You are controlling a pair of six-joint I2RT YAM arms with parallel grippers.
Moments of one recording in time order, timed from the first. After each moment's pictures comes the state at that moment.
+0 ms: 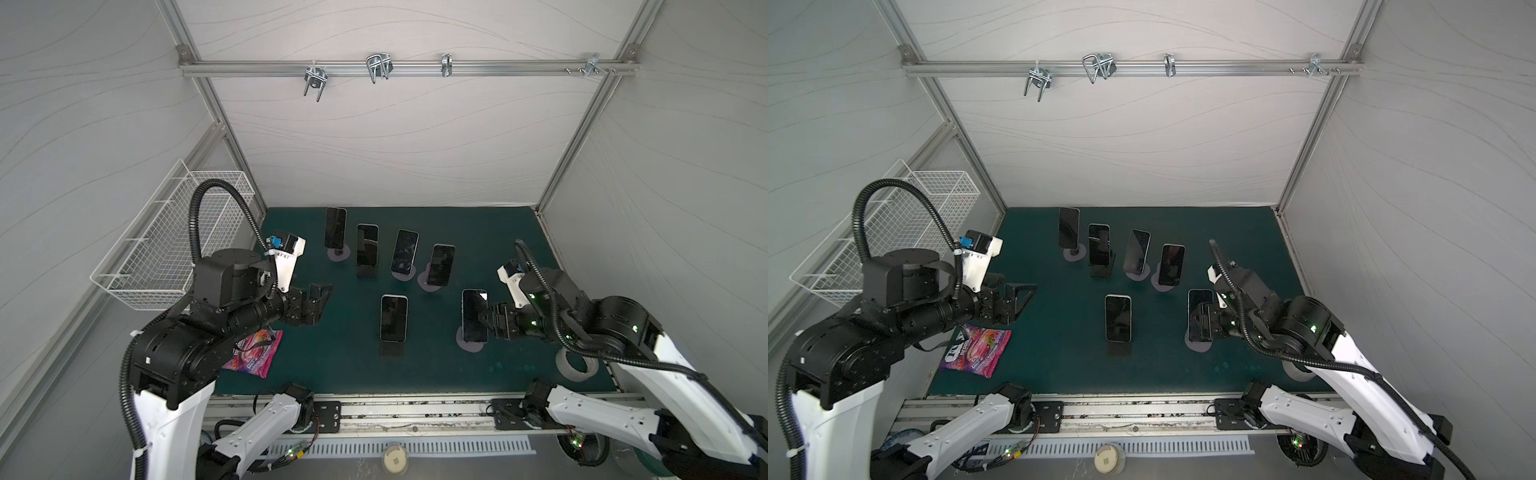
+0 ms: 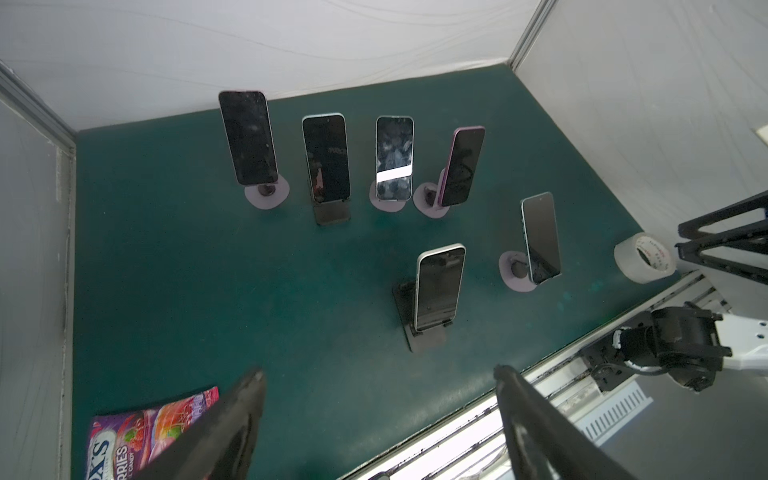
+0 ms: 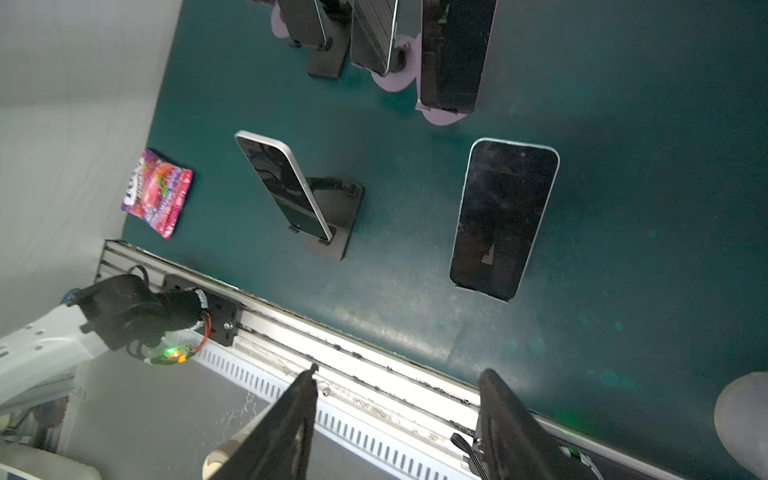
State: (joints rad) left arm -0.33 0.91 1.68 -1.46 0.13 -0.11; right arm 0.94 0.90 1.34 -1.36 0.08 0.67
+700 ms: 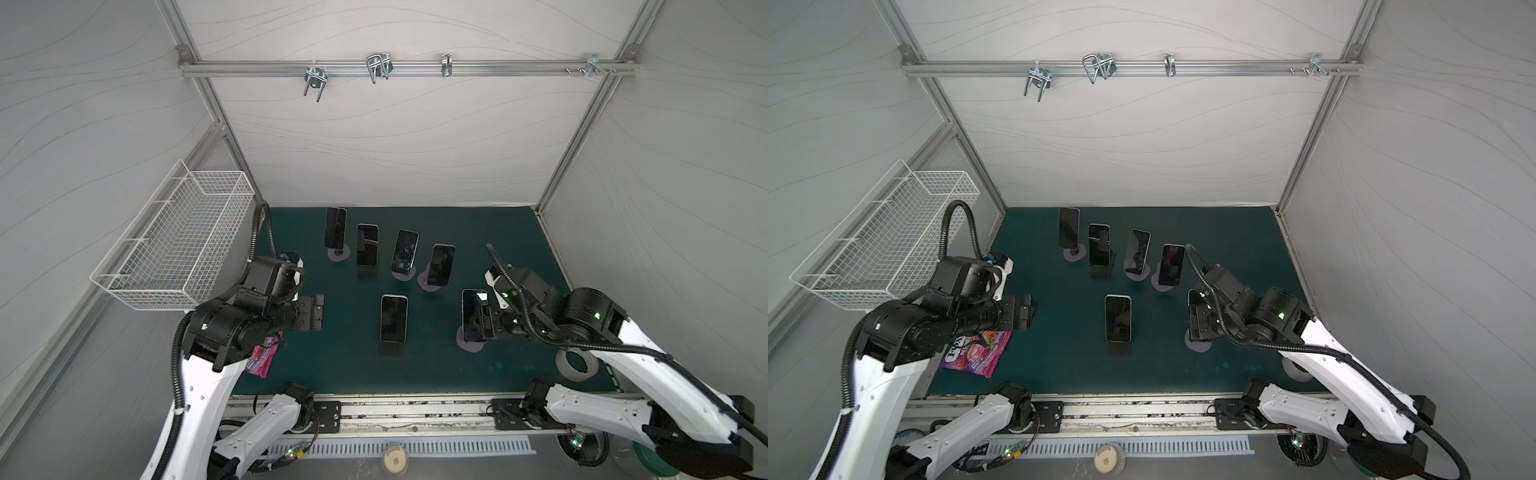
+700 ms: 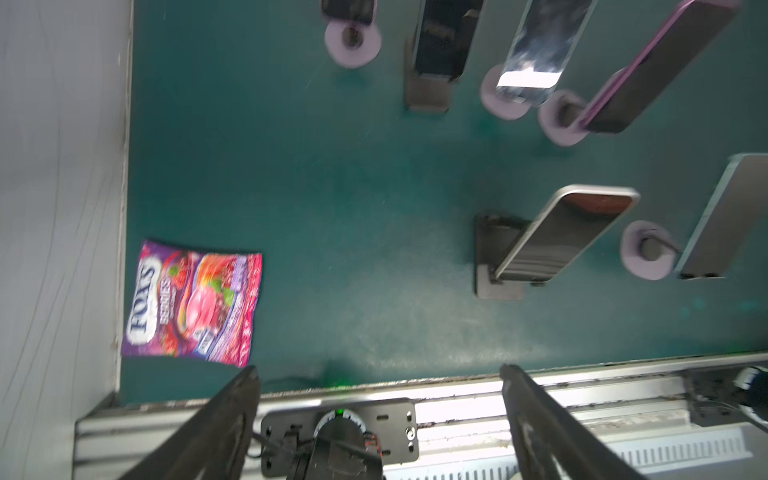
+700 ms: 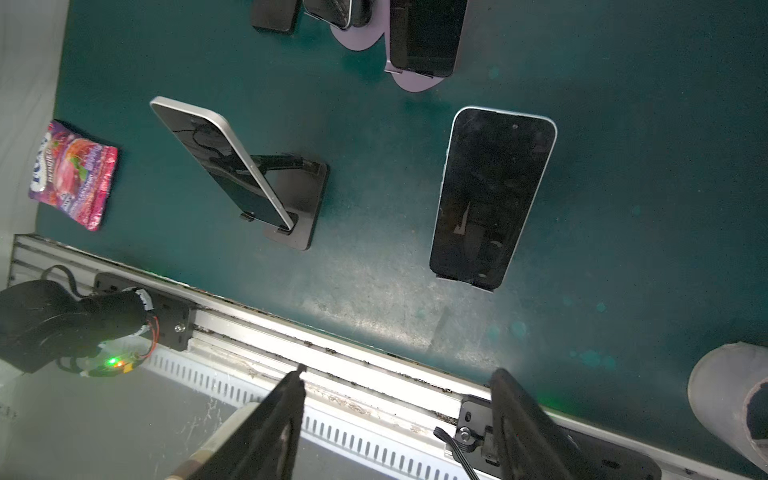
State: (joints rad) left arm -0.33 0.91 1.42 -1.56 -0.12 -0.30; right arm 0.95 0.98 1.28 -1.35 0.12 0.68
